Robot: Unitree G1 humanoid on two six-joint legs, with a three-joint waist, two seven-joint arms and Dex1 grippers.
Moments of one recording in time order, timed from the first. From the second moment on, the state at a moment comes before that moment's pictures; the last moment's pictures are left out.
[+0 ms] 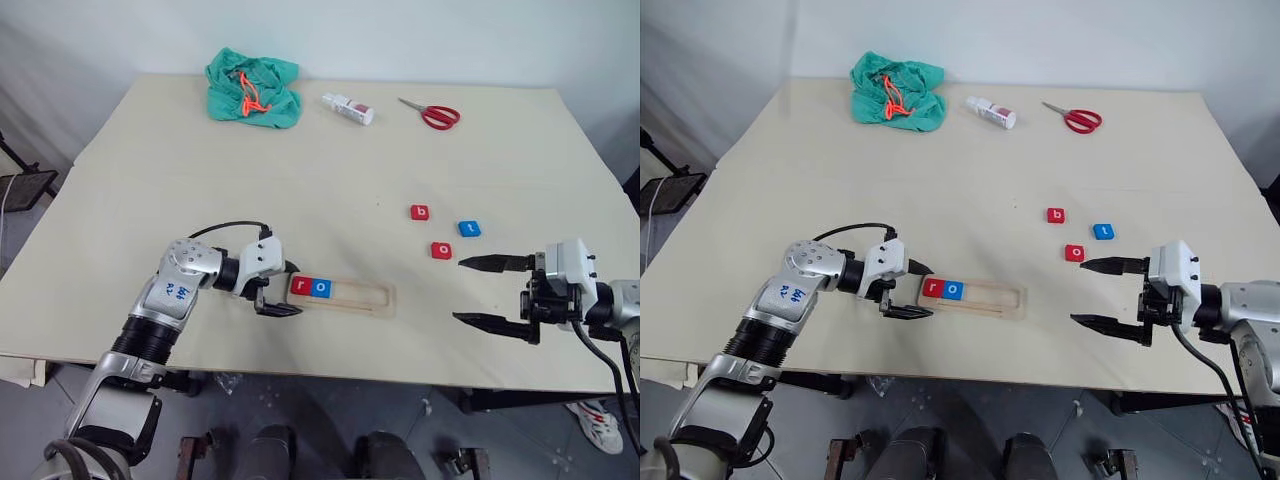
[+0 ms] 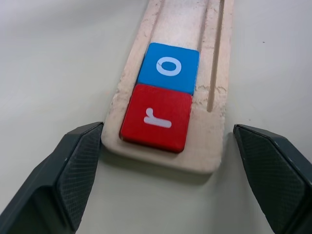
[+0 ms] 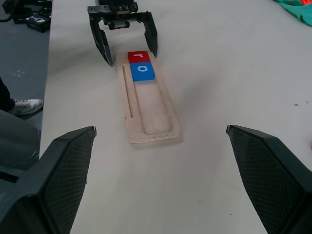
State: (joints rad) left arm -0.66 0.56 -0.20 0.29 -0.03 0.20 -1.23; right arm -0.16 -0.90 -0.25 -0.07 0.56 0.18 1.34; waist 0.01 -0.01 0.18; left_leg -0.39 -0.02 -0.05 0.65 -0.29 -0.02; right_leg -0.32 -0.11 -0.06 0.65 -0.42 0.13
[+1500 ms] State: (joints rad) left arm -0.76 0.34 -0.06 0.72 -0.26 -0.34 -1.43; right arm -0.15 -0.65 -0.35 -0.43 0.51 0.73 0.47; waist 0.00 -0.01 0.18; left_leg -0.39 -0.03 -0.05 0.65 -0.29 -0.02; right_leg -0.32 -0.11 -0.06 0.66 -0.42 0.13
